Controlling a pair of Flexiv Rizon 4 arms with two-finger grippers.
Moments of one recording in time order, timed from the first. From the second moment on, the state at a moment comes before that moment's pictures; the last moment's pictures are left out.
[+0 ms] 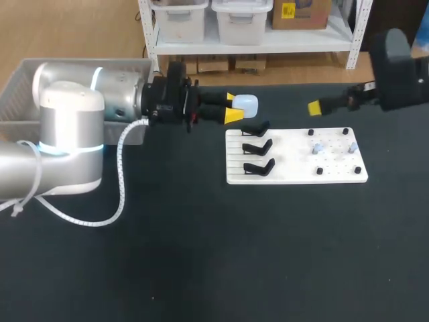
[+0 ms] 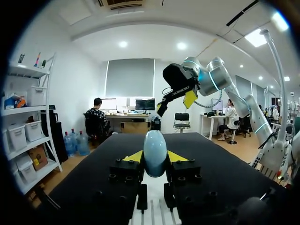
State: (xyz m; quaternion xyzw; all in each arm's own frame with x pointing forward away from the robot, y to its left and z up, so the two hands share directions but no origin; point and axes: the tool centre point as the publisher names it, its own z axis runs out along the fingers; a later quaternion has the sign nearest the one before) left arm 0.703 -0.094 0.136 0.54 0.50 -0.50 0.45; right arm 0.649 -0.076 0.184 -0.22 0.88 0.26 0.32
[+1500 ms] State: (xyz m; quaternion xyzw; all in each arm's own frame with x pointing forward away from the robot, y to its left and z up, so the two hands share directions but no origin) left arm 0.704 -0.096 0.132 0.54 0.50 -0.50 0.45; right arm 0.678 0.023 0.147 -0.26 0.90 0.27 0.23
